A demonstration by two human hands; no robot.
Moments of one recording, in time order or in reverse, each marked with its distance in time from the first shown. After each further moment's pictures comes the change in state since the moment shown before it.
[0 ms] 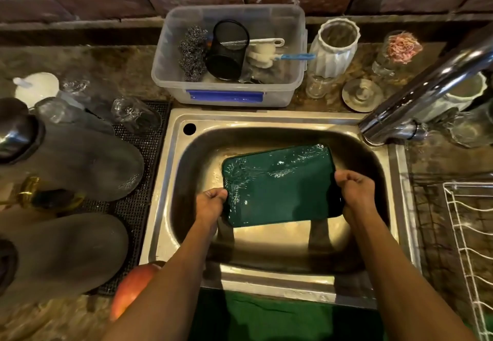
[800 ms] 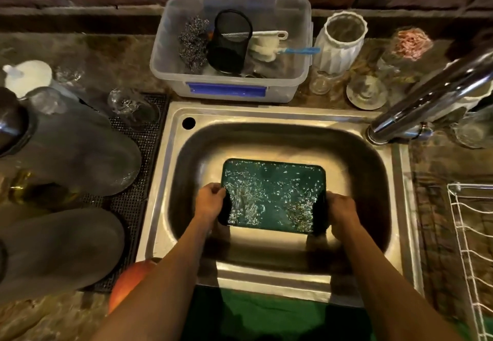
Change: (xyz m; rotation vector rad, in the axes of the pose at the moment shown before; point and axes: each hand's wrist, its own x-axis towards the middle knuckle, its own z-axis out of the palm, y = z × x) left_hand 0.020 -0.004 -0.005 0.424 -0.023 0.095; right_hand -0.003 0.041 -0.001 -0.309 -0.071 0.255
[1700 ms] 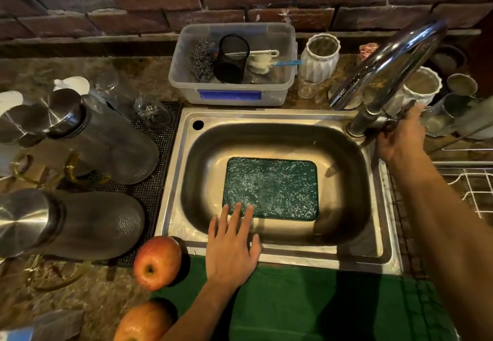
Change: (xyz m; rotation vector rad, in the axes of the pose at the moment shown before) left_hand -0.165 -0.064 0.001 0.864 0.165 0.786; right_hand -0.036 -0.149 -0.095 0.937 0.026 -0.327
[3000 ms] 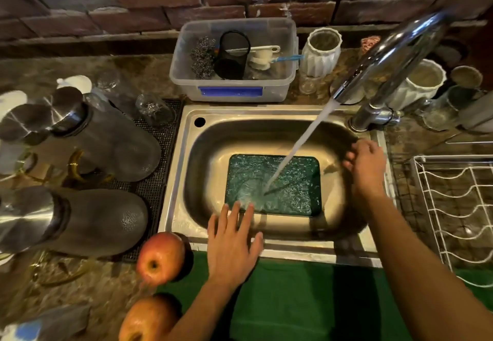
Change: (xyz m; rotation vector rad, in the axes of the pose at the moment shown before) left_hand -0.005 -0.001 -0.009 -0.026 -0.005 -0.022; right_hand -0.040 0.085 -0.046 -0.487 -0.116 -0.163
